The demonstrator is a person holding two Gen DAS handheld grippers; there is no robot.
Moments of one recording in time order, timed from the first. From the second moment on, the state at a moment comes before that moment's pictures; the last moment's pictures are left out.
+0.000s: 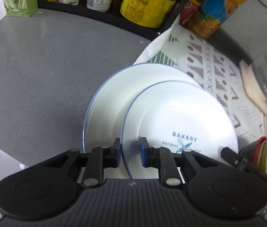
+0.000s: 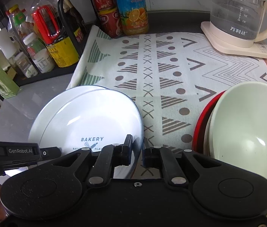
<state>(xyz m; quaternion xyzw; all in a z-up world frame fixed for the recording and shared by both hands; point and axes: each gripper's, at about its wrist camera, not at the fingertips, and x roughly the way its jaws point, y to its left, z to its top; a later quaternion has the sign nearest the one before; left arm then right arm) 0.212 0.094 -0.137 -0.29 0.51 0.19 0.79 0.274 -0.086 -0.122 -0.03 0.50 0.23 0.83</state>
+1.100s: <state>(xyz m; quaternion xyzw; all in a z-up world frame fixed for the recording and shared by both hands) 0.202 0.137 -0.123 -0.26 0.50 0.21 0.80 0.276 -0.069 -0.133 -0.05 0.51 0.24 0.82</state>
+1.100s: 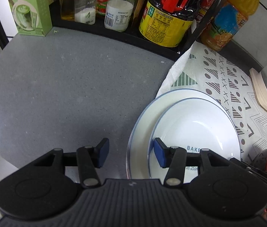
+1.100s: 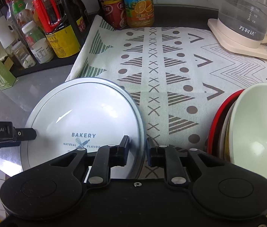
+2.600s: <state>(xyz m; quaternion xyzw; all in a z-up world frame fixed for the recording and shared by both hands) 0.241 -0.017 -0.042 -0.17 0.49 0.04 0.85 0.229 -0.246 -0.038 0.10 0.43 0.14 0.89</state>
